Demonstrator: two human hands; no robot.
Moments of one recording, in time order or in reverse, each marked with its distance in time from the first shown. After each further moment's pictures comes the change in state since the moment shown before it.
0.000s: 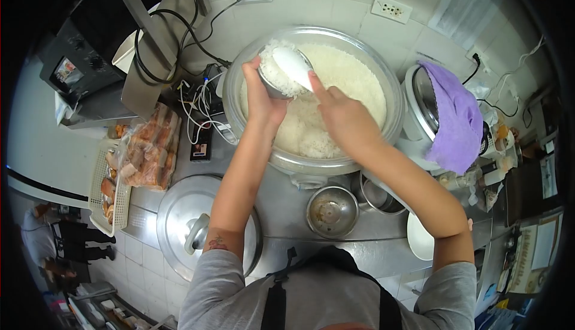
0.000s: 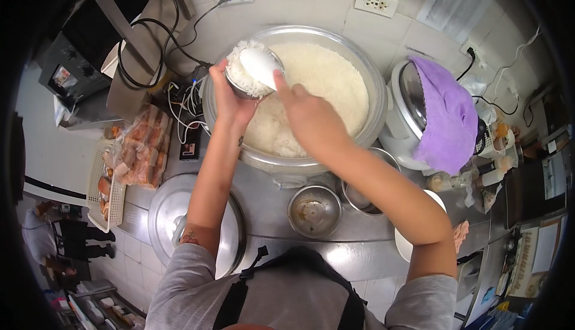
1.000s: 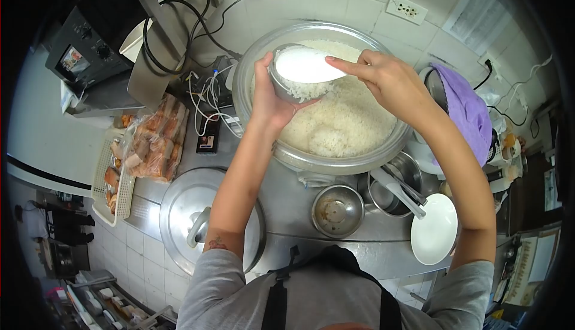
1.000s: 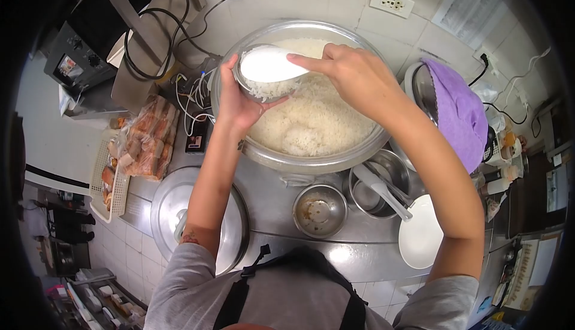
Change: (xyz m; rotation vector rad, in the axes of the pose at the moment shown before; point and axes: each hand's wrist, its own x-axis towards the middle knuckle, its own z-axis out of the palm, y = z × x) left_hand -0.020 0.017 -0.003 0.053 -0.133 -0.197; right_hand 0.033 0.045 -0.062 -0.146 0.031 -0.255
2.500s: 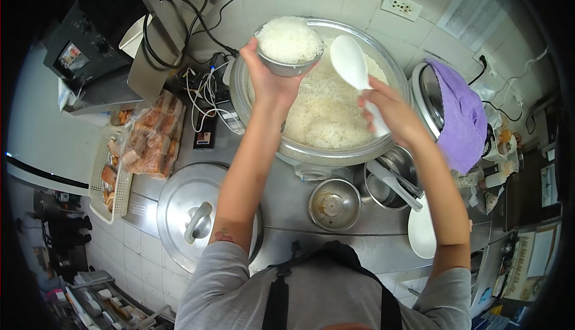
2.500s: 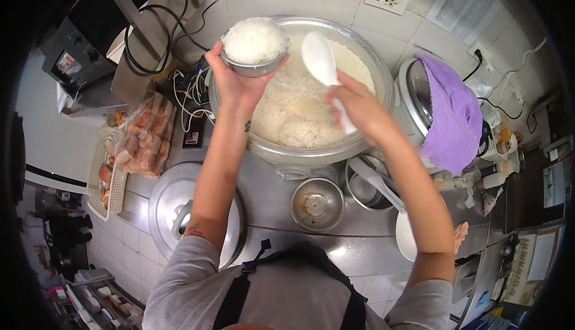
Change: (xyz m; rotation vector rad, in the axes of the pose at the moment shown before) left_hand 0.015 0.000 0.018 -0.254 -0.025 0.340; right_hand -0.043 -0.029 0.014 1.180 -0.086 0.880
